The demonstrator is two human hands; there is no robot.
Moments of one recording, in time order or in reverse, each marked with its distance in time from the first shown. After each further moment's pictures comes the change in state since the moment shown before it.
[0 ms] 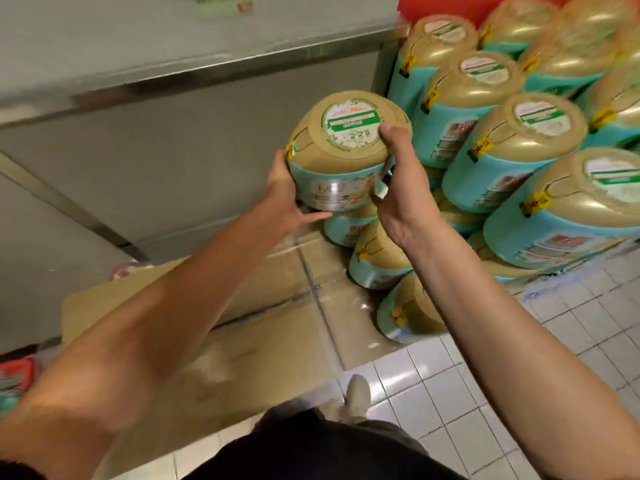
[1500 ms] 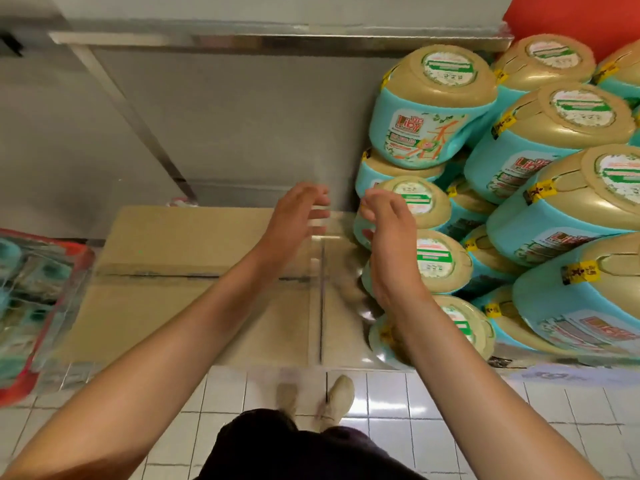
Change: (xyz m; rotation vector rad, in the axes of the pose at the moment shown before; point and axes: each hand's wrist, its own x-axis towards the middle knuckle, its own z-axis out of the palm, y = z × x) left_hand -0.057 -0.069 -0.026 0.211 0.204 0.459; right_hand -0.009 0.054 -0.026 -0.434 -0.184 -0.047
